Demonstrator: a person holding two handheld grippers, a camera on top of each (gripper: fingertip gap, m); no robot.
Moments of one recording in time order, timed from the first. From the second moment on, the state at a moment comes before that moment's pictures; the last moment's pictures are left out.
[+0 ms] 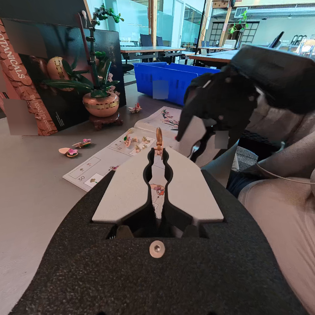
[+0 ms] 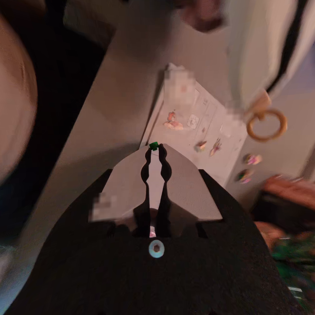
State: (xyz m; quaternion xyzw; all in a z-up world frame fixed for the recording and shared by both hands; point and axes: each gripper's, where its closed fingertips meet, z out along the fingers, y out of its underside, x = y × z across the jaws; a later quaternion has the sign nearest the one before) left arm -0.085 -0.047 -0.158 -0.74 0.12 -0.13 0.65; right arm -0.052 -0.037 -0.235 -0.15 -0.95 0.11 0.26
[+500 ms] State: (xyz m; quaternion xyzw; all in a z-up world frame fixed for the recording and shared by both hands) left arm -0.086 -0.048 -0.156 -0.74 0.12 -0.14 0.65; right arm -0.037 -0.010 -0.237 0.32 -0.88 -0.23 0.28
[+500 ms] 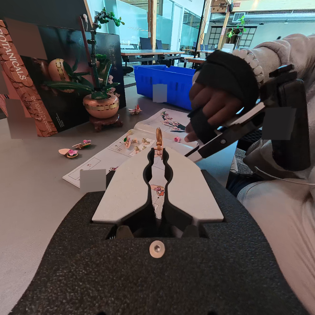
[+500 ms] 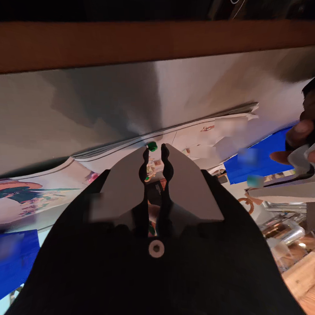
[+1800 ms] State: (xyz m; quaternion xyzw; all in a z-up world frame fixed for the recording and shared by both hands) left arm -0.078 -0.048 -0.158 -0.74 0.12 -0.16 0.64; right arm -0.024 -0.003 -0.241 -0.54 -0.74 0.36 0.19
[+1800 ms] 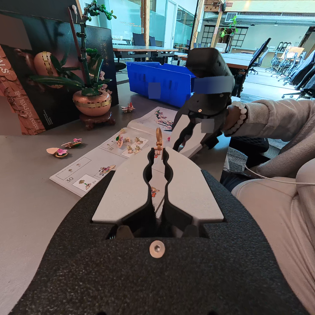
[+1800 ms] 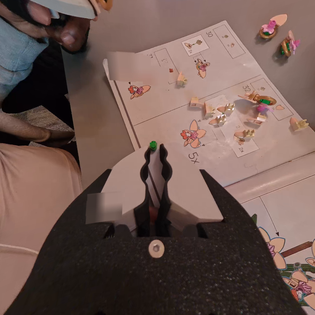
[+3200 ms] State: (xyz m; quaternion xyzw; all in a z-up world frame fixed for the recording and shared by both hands) left arm -0.077 -0.047 -0.159 -0.74 0.12 -0.16 0.64; right arm -0.024 -0.005 -0.242 -0.56 -0.75 0.29 0.20
